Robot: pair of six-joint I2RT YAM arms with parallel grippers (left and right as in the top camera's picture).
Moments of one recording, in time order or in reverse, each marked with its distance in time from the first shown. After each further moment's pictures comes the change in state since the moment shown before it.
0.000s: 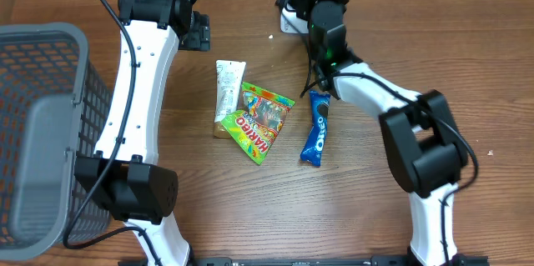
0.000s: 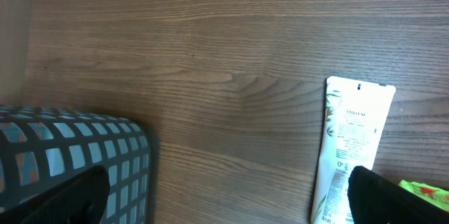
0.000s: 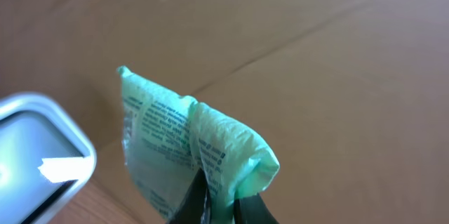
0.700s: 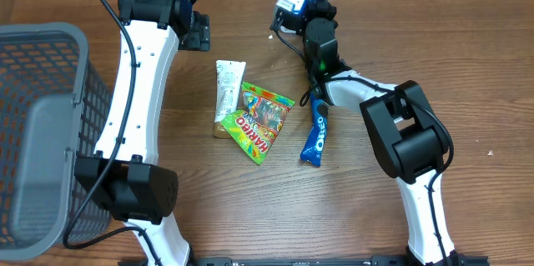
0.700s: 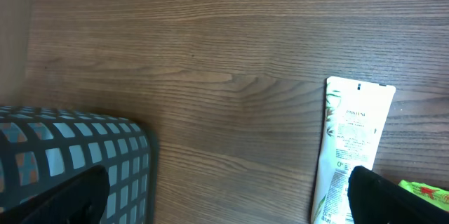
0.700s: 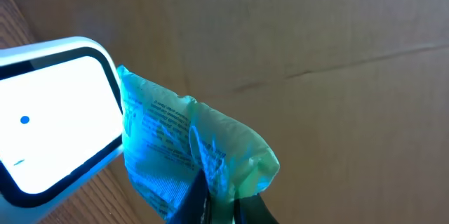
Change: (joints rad) left arm 0.000 0.000 0.000 0.000 0.000 0.000; right arm 0.010 0.121 0.000 0.121 -0.026 -0.243
